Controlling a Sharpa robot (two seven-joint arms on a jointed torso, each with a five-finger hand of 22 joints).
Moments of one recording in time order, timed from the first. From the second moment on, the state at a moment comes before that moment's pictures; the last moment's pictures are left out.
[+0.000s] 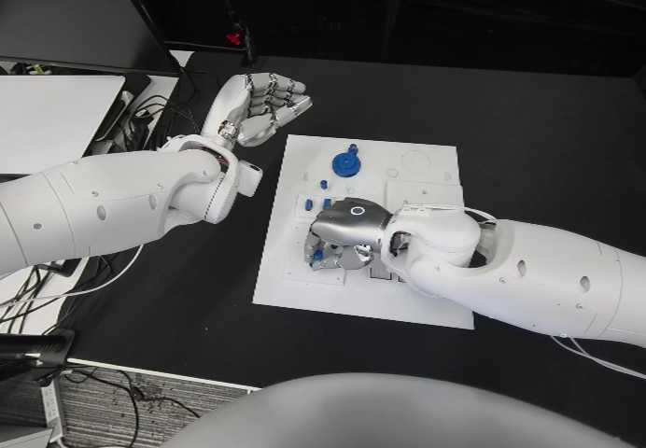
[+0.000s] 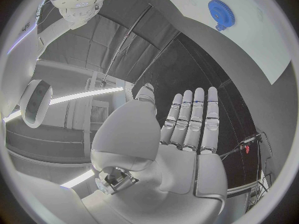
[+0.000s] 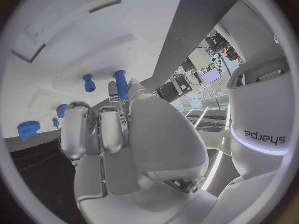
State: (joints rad) left arm 1.35 -0.80 -0.24 1.40 -0.38 -0.66 0.68; left_hand 1.35 0.04 -0.14 0.29 0.33 0.73 0.19 0.35 0.07 0.81 0.18 0.40 0.07 0.74 0.16 0.50 0.14 0.17 0.79 0.27 0.08 0.56; right arm 1.11 -0.59 -0.03 1.65 -1.81 -0.10 -0.01; right_hand 1.64 -0.05 0.21 0.27 0.05 1.15 0.12 0.12 0.07 1.27 0.06 0.06 0.06 1.47 -0.03 1.38 1.11 0.07 1.47 0.08 1.37 1.31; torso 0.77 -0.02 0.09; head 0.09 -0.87
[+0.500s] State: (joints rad) left arm 1.35 -0.80 -0.24 1.40 -0.38 -0.66 0.68; left_hand 1.35 0.04 -0.14 0.29 0.33 0.73 0.19 0.35 0.07 0.81 0.18 0.40 0.07 0.74 0.16 0.50 0.14 0.17 0.79 0.27 0.08 0.56; right arm 1.11 -0.59 -0.04 1.65 -1.80 -0.13 0.00; right_hand 1.64 -0.05 0.22 0.27 0.04 1.15 0.12 0.12 0.07 1.27 0.06 0.06 0.06 1.47 -0.03 1.38 1.11 0.07 1.47 0.08 1.37 1.31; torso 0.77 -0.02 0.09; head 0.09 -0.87
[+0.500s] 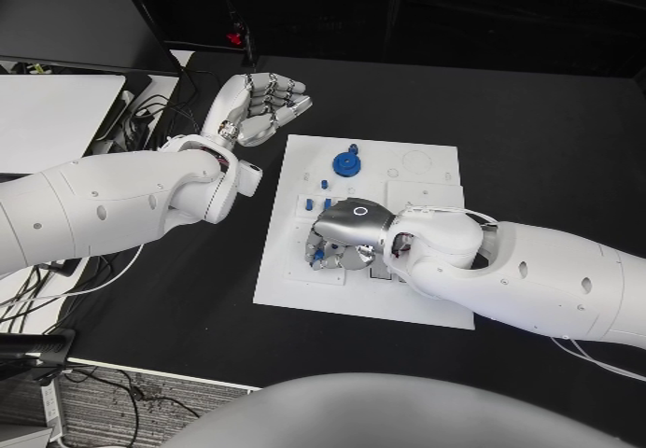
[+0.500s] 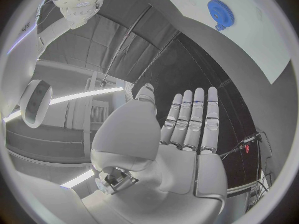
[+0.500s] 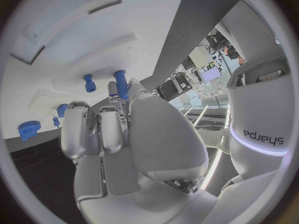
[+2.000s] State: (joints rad) left arm 1.35 -0.80 -0.24 1.39 -0.38 -0.66 0.68; left_hand 1.35 0.04 -0.14 0.29 0.33 0.73 0.19 0.35 0.07 0.81 0.18 0.41 0.07 0.74 0.16 0.50 0.14 0.17 0.79 0.27 0.08 0.56; right arm 1.10 -0.68 -0.04 1.72 -1.68 -0.39 0.04; right_hand 1.51 -0.14 0.12 0.29 0.04 0.91 0.21 0.06 0.07 1.07 0.13 0.06 0.06 1.47 0.03 1.32 0.99 0.07 1.45 0.13 1.32 1.31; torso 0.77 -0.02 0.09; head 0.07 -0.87
